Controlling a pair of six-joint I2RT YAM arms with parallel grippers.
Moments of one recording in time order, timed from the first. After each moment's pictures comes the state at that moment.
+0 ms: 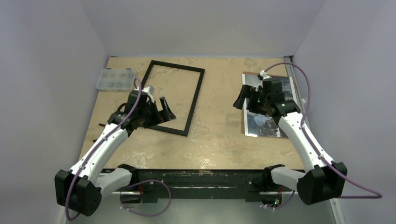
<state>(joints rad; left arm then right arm) -0.33 1.04 0.86 -0.62 0.20 -0.62 0.22 1.20 1.04 -0.63 -0.15 0.44</state>
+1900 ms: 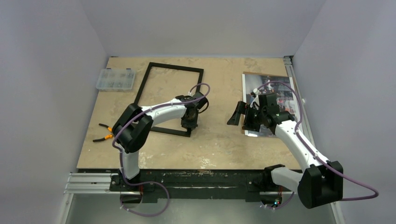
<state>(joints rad) -0.76 1.91 1.31 -0.71 -0.18 -0.62 0.22 1.12 0.79 -0.59 -0.39 0.51</state>
